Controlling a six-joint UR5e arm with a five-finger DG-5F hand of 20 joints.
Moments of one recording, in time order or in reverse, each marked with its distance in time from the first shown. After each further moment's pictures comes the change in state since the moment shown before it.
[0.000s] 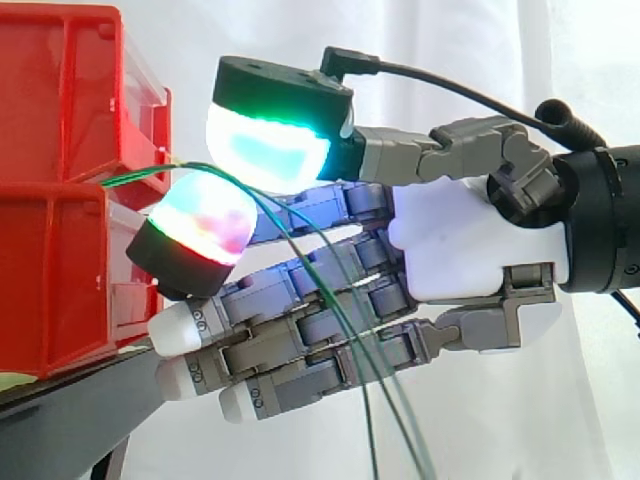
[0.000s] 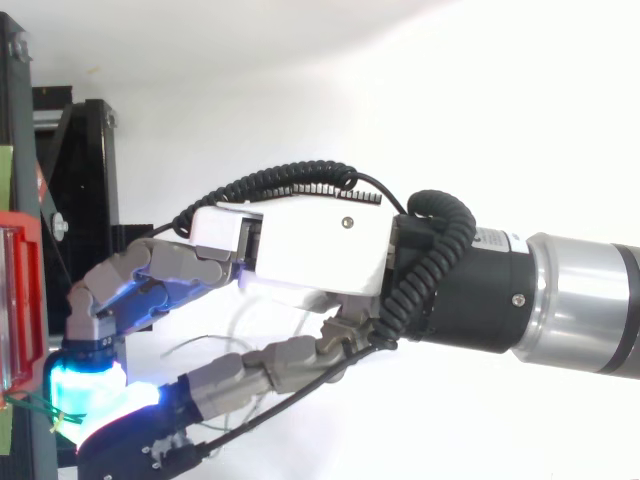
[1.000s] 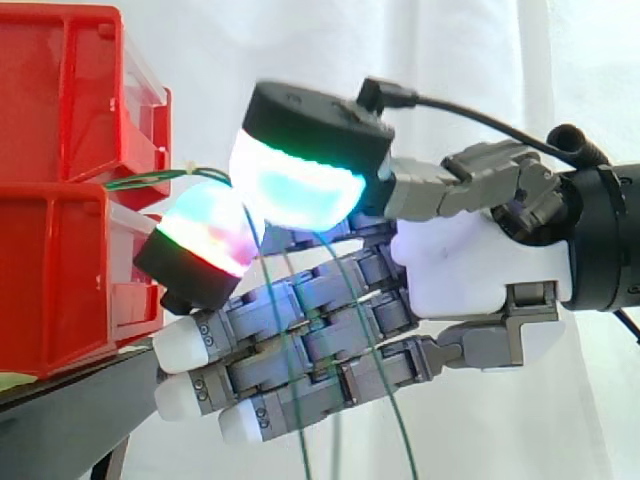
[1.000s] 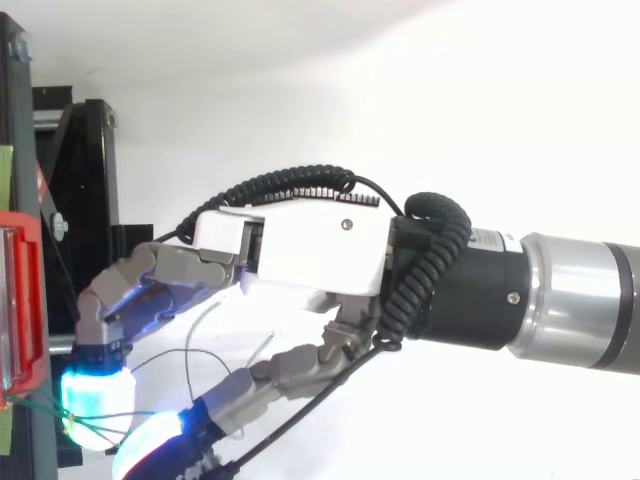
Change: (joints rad) arm -0.002 0.000 -0.025 0.032 -0.014 0.004
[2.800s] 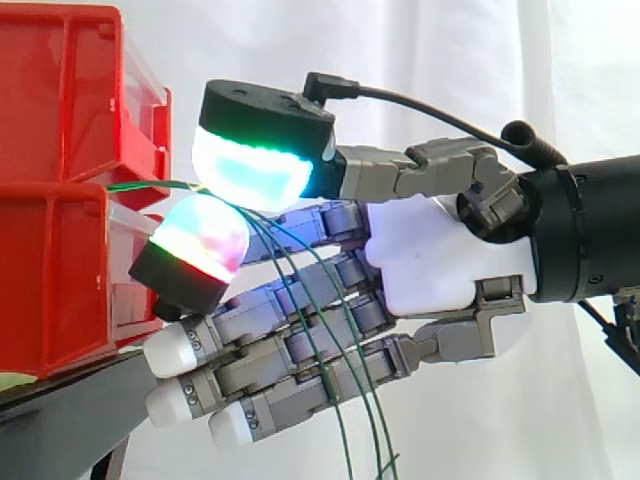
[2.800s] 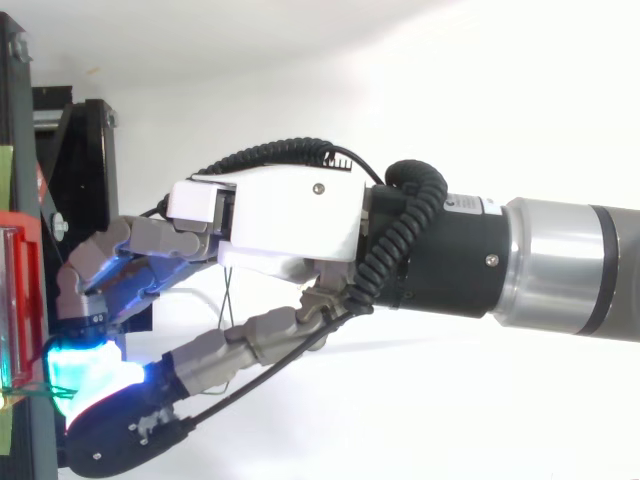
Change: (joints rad) arm -0.034 -0.047 0.117 -0.119 -0.059 0.029
